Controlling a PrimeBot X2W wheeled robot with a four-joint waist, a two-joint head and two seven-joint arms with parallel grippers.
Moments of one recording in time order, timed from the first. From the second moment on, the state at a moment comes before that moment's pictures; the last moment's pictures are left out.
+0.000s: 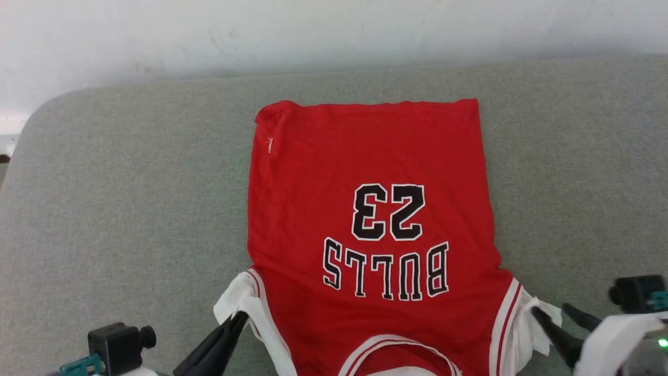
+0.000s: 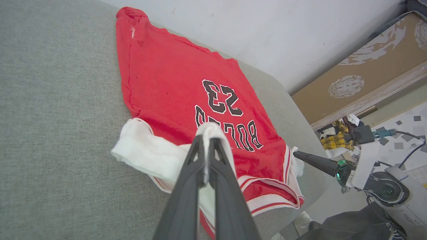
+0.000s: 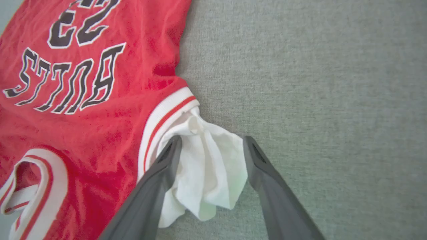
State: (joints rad) left arm 0.16 0.69 -0.50 -0.35 -1.06 0.06 -0.10; right arm 0.07 -0.35 0.07 0.08 0.58 0.13 0.40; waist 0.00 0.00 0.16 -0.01
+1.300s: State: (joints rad) left arm -0.08 0.65 -0.54 -0.41 -0.97 -0.03 -0.09; right arm -0.89 -0.28 -0.11 0.22 0.18 0.13 0.85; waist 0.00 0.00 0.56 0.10
